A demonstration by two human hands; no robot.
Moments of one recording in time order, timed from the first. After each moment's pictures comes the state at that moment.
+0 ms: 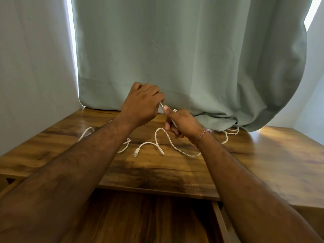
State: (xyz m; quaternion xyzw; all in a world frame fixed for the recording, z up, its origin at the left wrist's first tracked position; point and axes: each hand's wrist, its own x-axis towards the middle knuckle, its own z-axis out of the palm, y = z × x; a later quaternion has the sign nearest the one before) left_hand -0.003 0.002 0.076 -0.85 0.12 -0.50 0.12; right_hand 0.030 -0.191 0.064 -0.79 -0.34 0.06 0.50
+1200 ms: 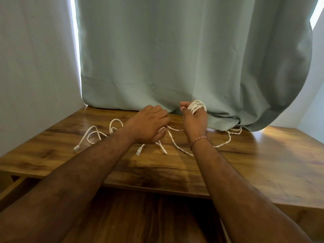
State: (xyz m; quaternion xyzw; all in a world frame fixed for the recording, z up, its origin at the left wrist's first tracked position) left_hand -0.008 0.002 0.030 -0.87 0.26 -0.38 0.15; right_hand 0.048 -0.177 0.040 -0.69 -0.17 -0.20 0.68
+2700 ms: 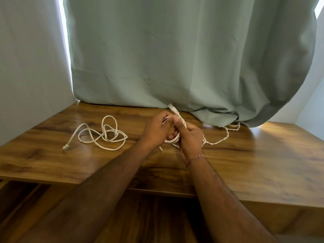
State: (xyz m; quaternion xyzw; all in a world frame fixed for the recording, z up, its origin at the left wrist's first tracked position) left_hand 0.015 -0.062 -0.008 -0.80 0.06 -0.27 -0.53; right_hand 0.048 -0.187 -0.027 -0.51 -0.19 0.03 0.84
